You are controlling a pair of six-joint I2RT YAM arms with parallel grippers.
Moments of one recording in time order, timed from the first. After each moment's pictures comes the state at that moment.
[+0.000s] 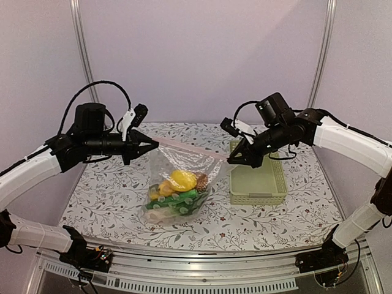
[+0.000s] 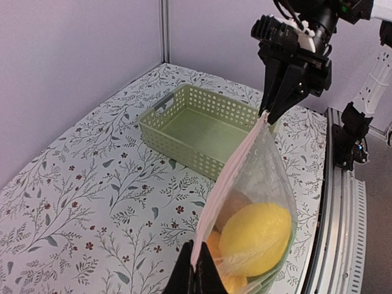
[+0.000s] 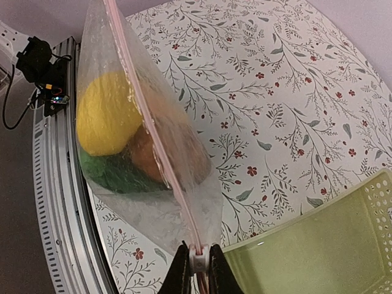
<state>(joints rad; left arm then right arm) -0.57 1.11 0.98 -0.27 0.47 0.16 0.73 1.51 1.39 -0.72 -0.39 -0.27</state>
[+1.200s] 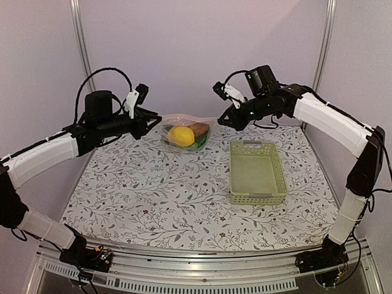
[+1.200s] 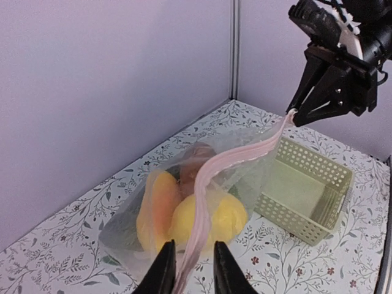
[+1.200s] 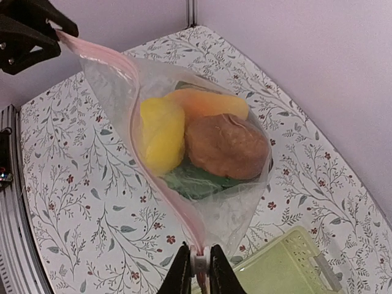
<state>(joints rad) -0.46 1.37 1.12 0.03 0.37 0.12 0.66 1.82 1.90 -0.69 -0.26 -0.22</state>
